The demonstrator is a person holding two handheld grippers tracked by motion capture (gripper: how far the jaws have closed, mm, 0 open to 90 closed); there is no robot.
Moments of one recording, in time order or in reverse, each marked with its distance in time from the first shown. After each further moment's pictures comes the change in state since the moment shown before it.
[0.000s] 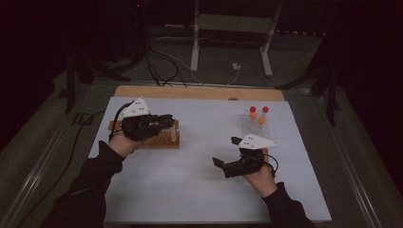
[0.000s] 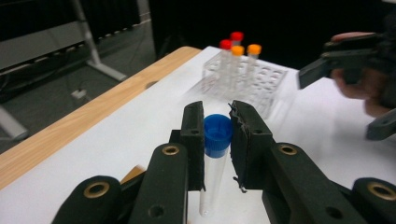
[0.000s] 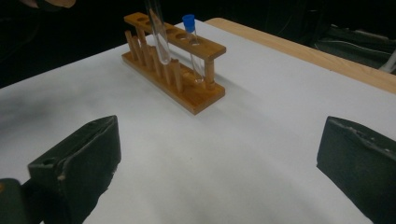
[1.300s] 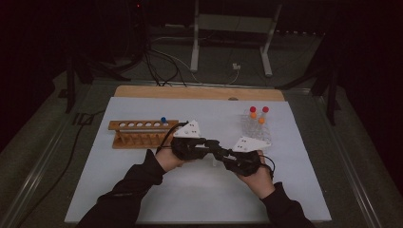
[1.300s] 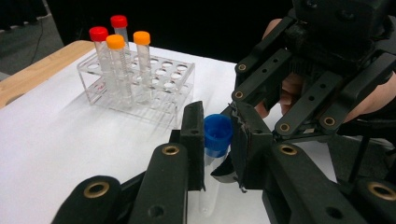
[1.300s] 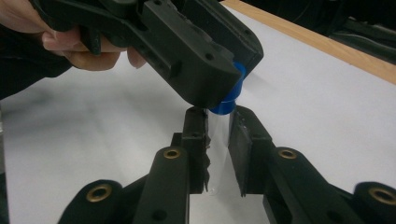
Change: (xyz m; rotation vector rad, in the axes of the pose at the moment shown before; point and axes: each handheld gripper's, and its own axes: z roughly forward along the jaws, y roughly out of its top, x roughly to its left) left arm -0.084 0.000 0.101 0.034 -0.301 0.077; right arm 0.007 -0.001 0.007 0.080 0.036 -0.079
